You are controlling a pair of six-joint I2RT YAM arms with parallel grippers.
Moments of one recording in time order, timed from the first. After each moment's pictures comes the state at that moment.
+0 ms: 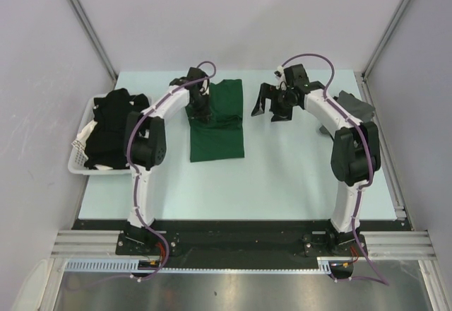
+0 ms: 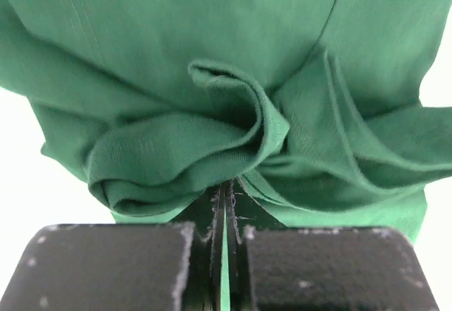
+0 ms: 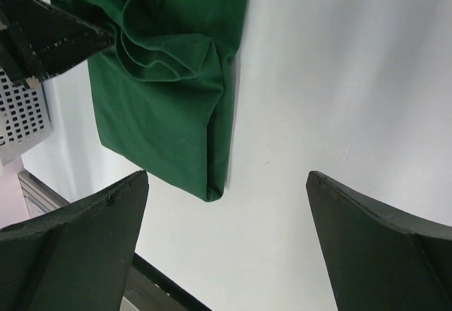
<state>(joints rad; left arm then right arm) -0.31 2.24 1.88 -0.80 0.13 -0.31 0.30 1.96 1.65 -0.61 -0.41 0.43</state>
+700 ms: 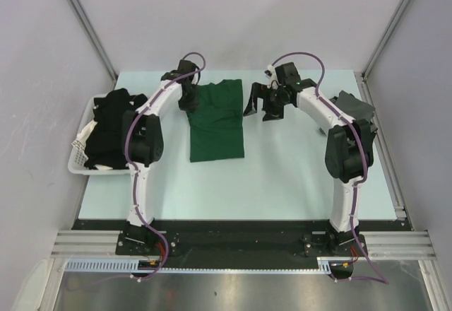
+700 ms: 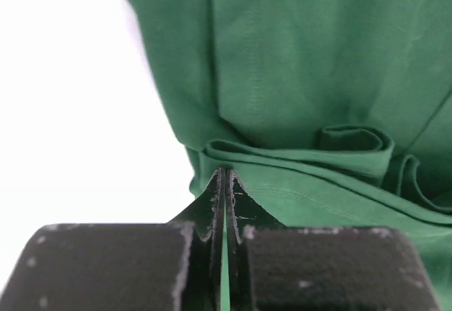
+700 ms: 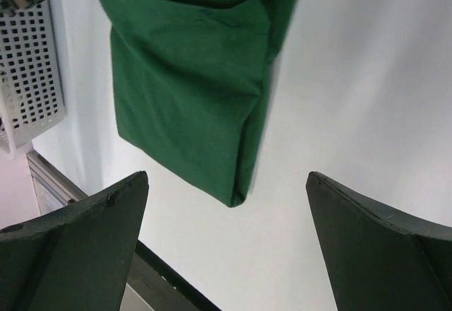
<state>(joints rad) -0.25 2.30 2.03 -0.82 -0.09 -0.30 0.34 2.02 1.73 -0.64 -0.46 0.41</state>
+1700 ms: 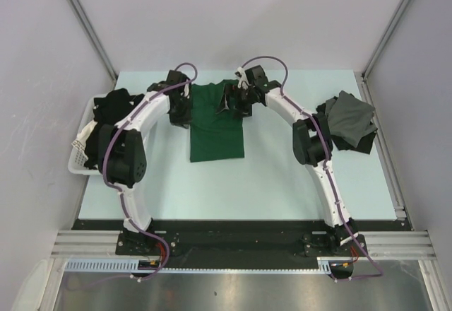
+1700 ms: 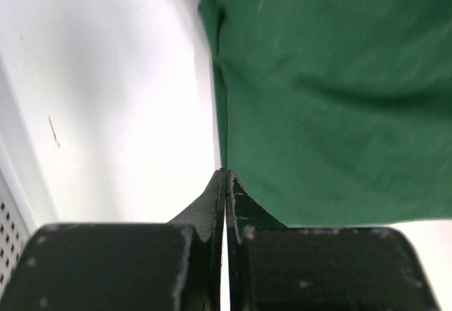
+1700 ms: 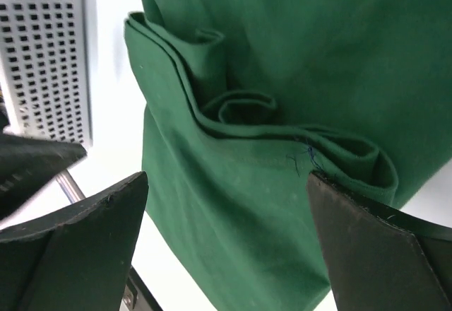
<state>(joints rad) -0.24 1.94 1.63 -0.83 -0.01 -0.29 0.45 2.50 2.22 -0.56 -0.58 0.51</state>
